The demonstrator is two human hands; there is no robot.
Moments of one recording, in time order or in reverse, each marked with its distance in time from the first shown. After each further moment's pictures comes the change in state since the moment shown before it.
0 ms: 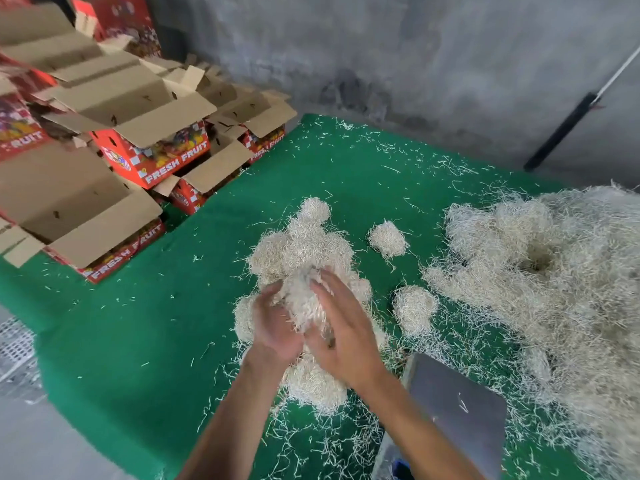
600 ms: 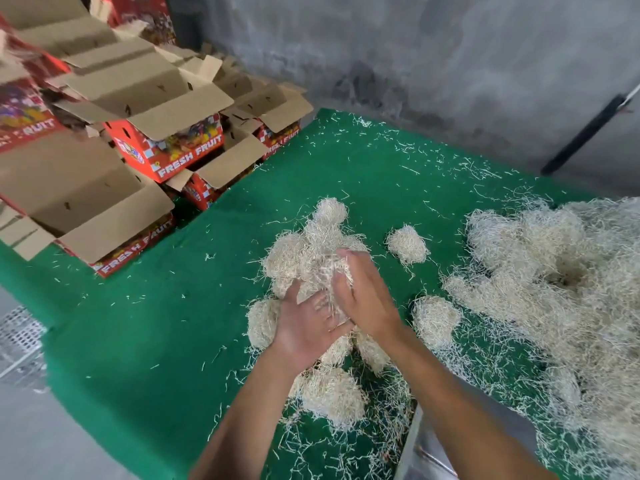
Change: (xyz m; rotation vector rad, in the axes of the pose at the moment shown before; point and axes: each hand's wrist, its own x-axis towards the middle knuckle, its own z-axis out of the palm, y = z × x) left_hand 0.035 0.009 -0.014 -0.355 -0.001 -0.344; right_hand 0.083 0.047 0.003 0.022 -0.125 0.198
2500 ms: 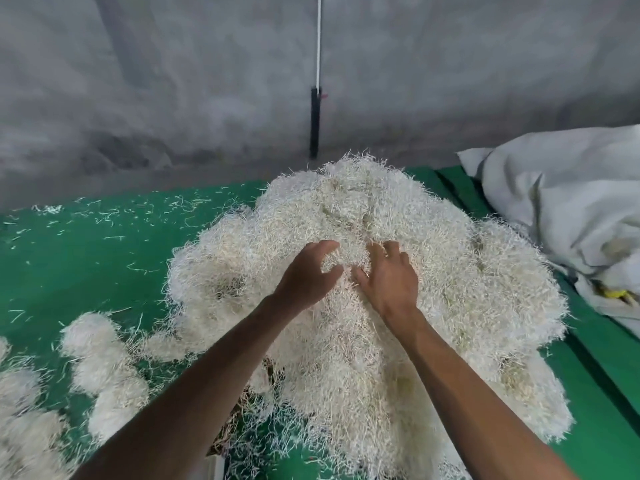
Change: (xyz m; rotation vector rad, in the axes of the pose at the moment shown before) left_hand 0.165 -0.496 0.433 1.926 -0.703 0.787; right_hand -0.307 0.374 -0.489 -0.646 0.437 0.849
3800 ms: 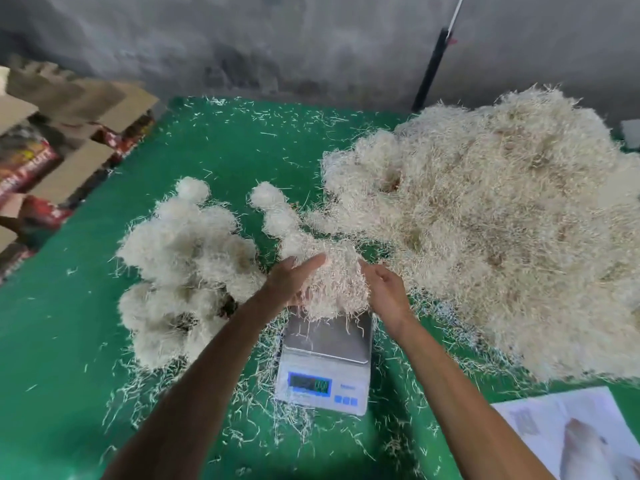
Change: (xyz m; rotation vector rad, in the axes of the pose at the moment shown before) left_hand -0.384 -0.181 -0.162 -0.546 0.105 -0.784; right_hand -0.300 -0.268 0.054 1.135 -0.543 0.274
